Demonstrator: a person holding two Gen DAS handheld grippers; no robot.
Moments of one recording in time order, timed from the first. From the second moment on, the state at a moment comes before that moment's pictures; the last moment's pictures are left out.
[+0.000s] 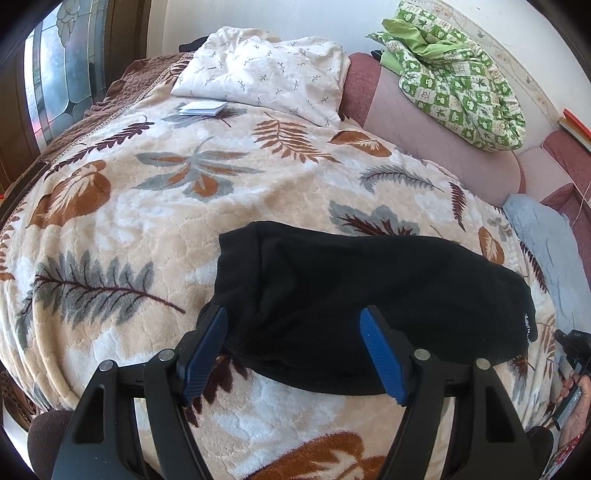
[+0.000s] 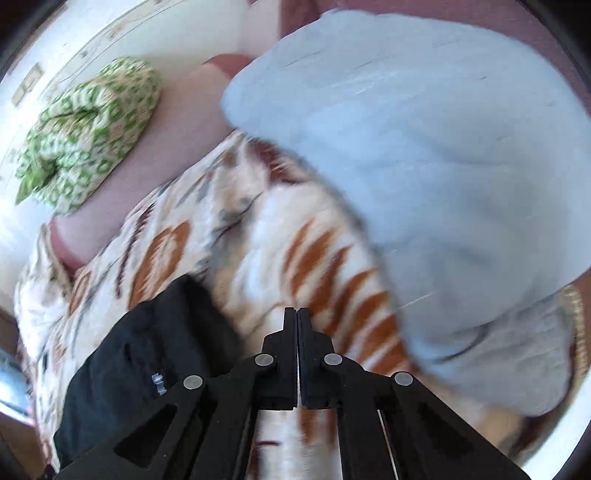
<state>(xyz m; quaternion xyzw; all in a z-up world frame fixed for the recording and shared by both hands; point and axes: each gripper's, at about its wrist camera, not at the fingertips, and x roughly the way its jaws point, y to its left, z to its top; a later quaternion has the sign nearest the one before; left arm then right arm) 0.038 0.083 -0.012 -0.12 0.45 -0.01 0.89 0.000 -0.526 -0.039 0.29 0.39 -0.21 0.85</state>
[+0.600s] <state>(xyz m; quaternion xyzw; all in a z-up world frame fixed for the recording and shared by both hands) 0.025 0.141 -0.017 -0.16 0.42 0.07 0.89 0.085 -0.224 0.022 0.07 0.41 0.15 0.90</state>
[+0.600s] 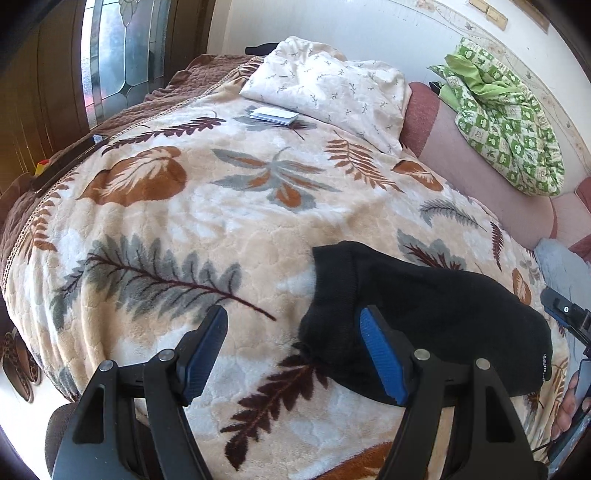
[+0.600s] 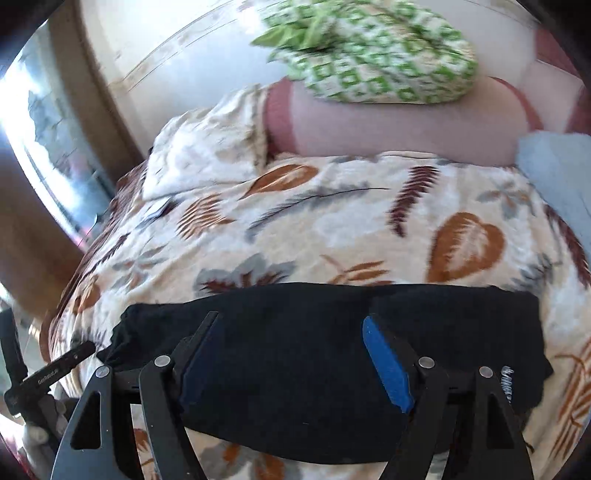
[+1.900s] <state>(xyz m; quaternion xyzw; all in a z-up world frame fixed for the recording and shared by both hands) 0.015 0.165 -0.042 -0.14 0.42 0.10 0.89 0.138 -0.040 -0.014 -0.07 0.49 0.21 0.84</state>
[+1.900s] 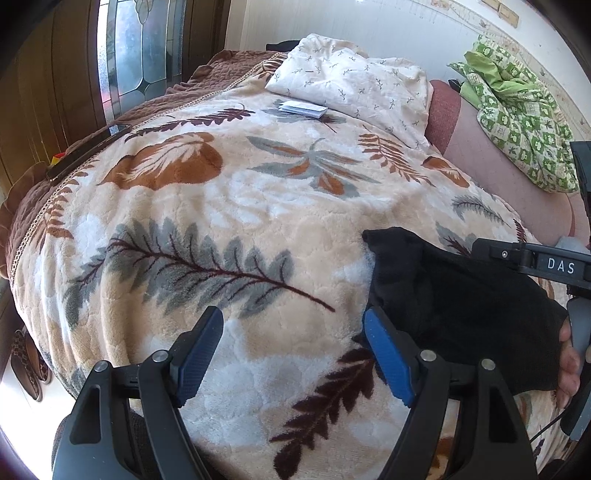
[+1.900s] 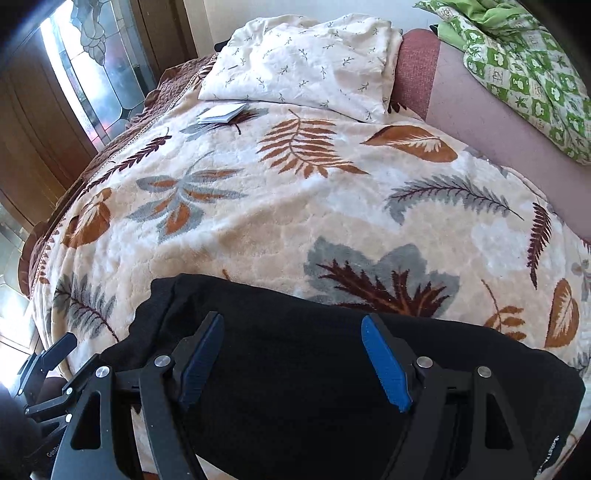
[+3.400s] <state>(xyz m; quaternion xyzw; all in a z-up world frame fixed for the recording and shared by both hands) 0.024 0.165 -0.055 -0.29 0.41 -0.07 0.86 0.151 0.058 -0.038 -0.22 0.54 0.40 0.71</state>
